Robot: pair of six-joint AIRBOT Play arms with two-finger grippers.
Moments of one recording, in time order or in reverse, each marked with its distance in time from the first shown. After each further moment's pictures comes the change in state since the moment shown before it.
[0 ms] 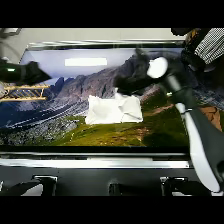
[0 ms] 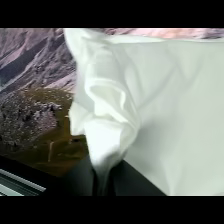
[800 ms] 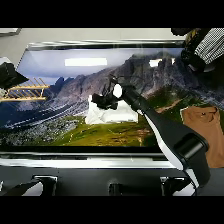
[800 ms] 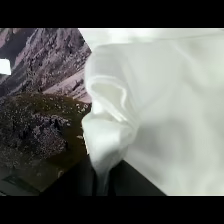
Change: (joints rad) left arm 0.129 0.064 -0.001 0.074 -0.059 -0.024; right arm 0.167 -0.289 0.000 0.066 -0.272 0.093
